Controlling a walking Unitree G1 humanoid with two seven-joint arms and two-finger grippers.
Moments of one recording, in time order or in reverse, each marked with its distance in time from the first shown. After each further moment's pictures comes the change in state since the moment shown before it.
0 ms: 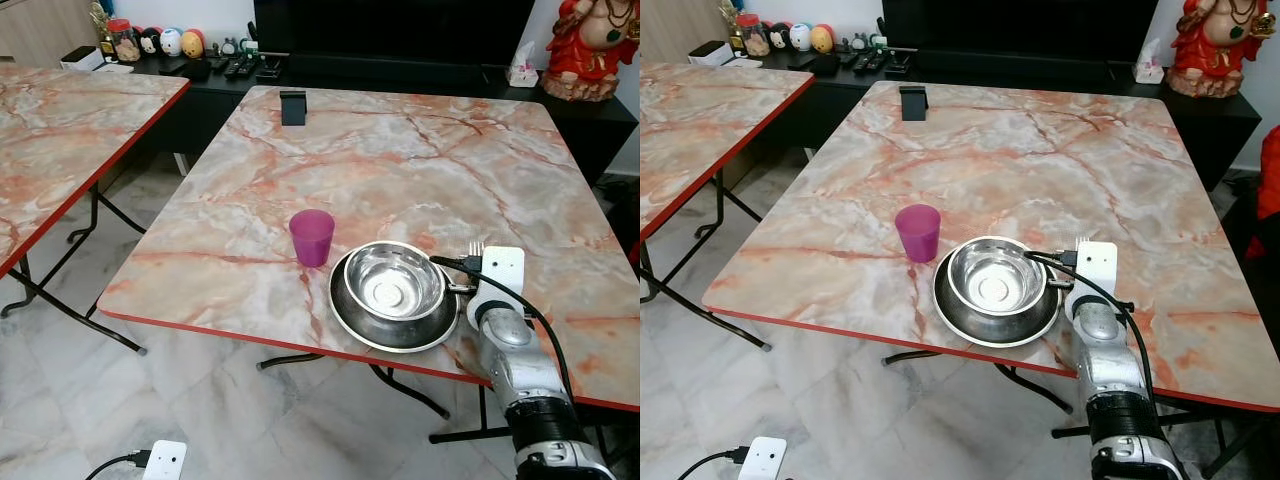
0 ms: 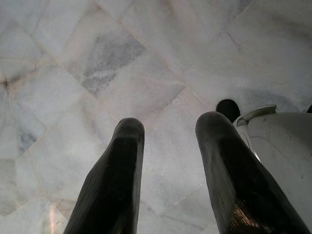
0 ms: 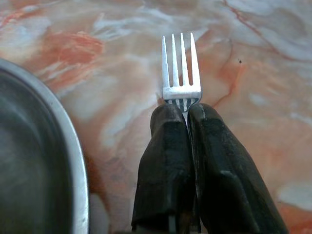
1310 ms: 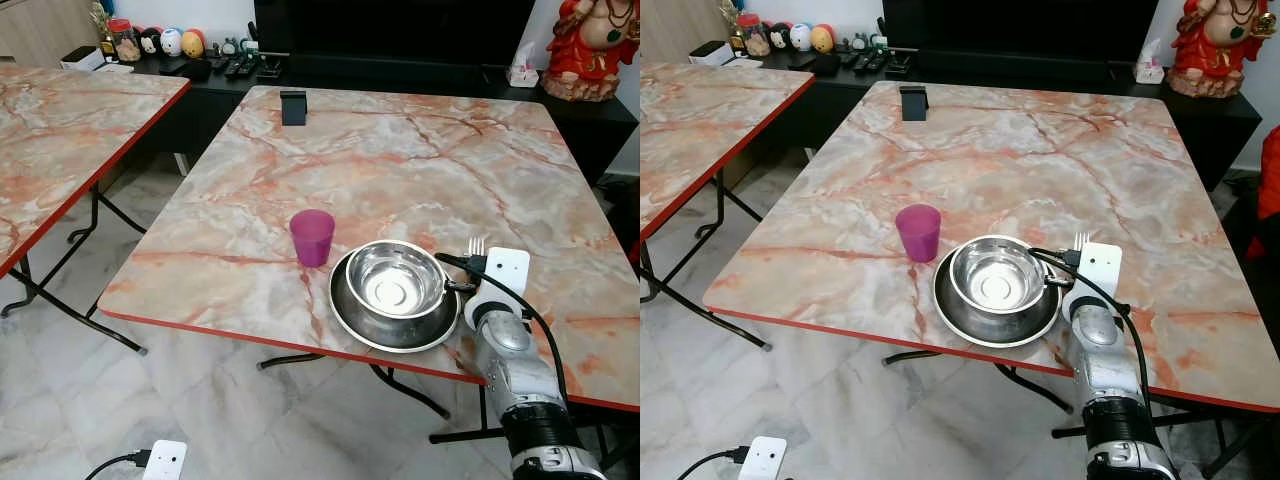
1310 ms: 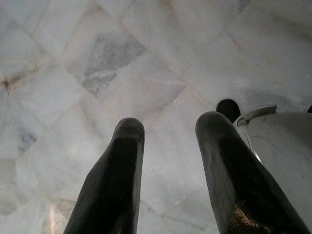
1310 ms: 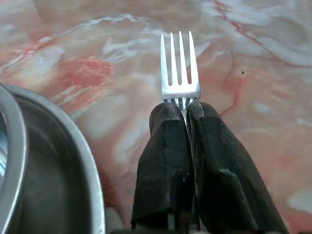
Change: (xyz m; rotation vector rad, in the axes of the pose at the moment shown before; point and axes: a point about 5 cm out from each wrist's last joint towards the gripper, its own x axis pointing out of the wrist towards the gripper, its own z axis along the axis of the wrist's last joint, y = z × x) left arm 0.000 0.000 0.000 0.002 -0.001 0.000; right arm -0.001 -0.001 0.003 0.083 -0.068 0.024
